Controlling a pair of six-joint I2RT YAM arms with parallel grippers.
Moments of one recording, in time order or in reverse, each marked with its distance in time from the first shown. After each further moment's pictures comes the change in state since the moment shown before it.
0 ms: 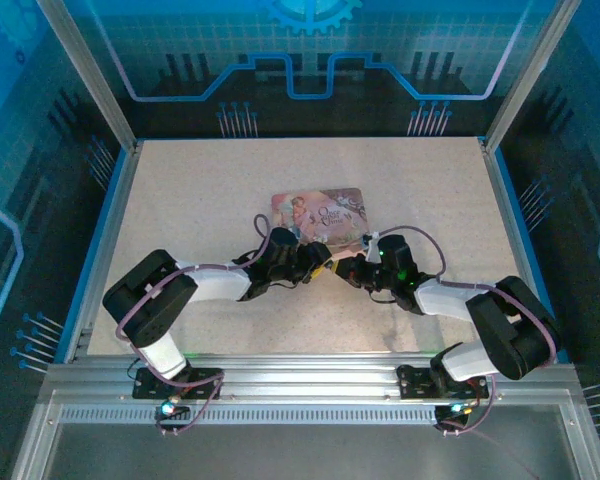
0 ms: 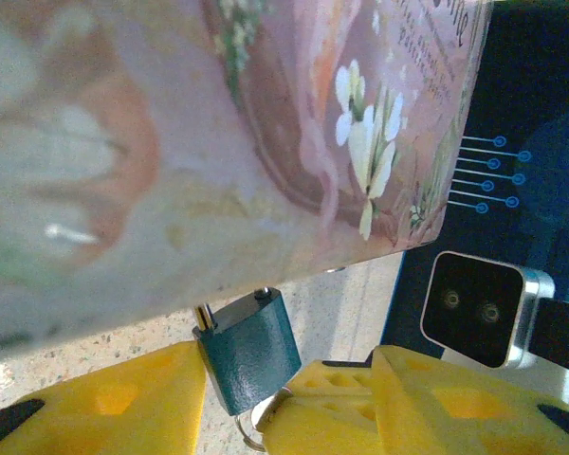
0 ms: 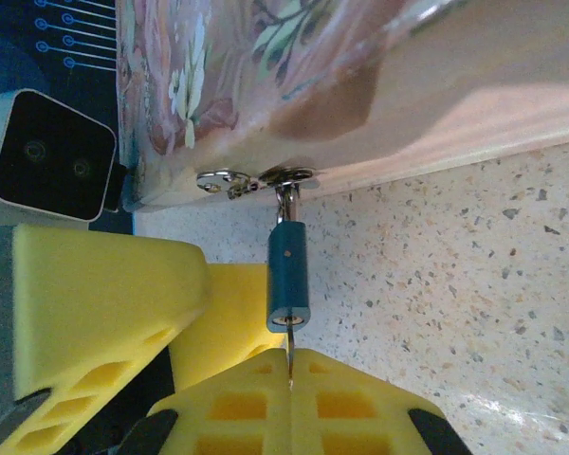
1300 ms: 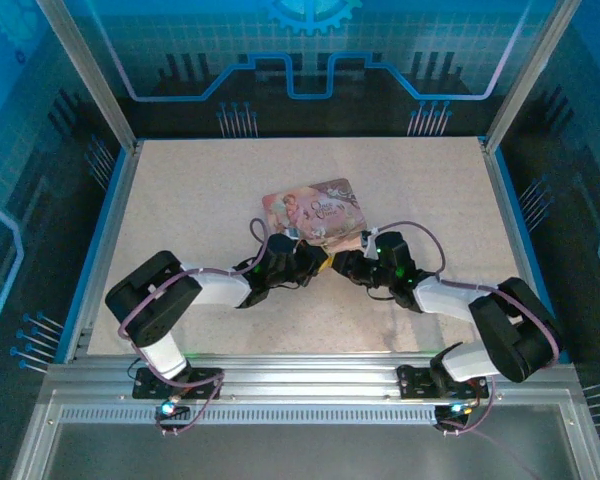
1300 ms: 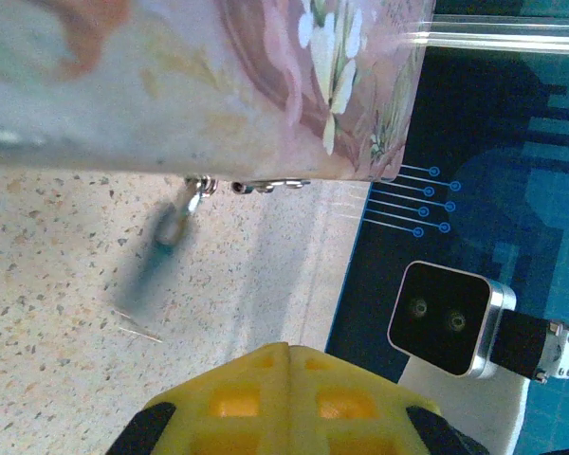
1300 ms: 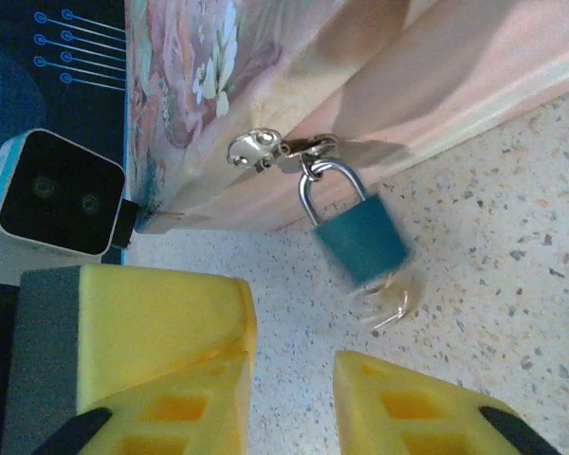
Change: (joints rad) left arm -0.026 0.014 -0.051 0.187 -0.065 -0.123; right arm 0.019 -0.021 0.035 -0.051 0.069 -0.049
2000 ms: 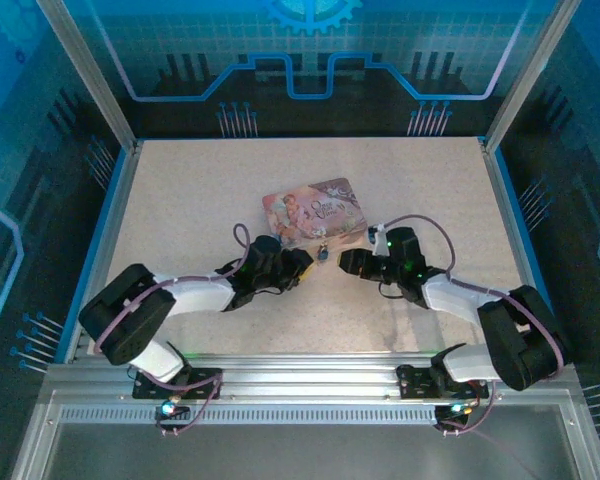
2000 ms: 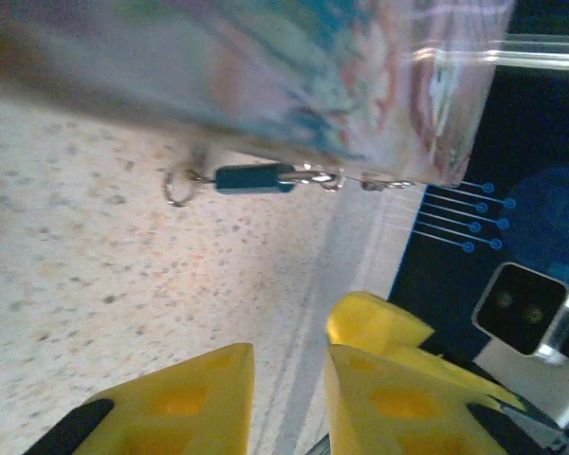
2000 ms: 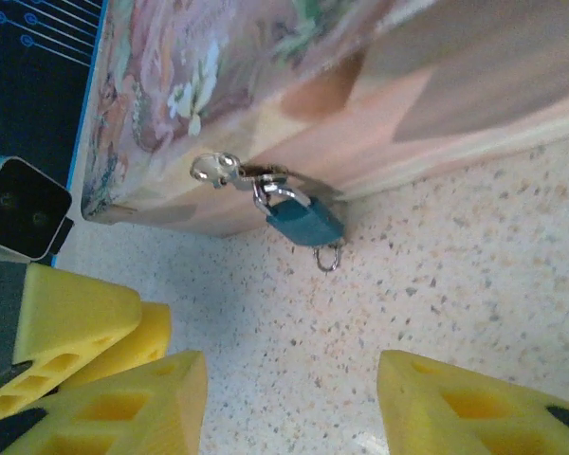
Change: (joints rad) left arm 0.056 -0.182 -0.076 -0.261 0.006 0.062; right arm -0.101 -0.046 0.042 -0.159 -0.023 -0.316
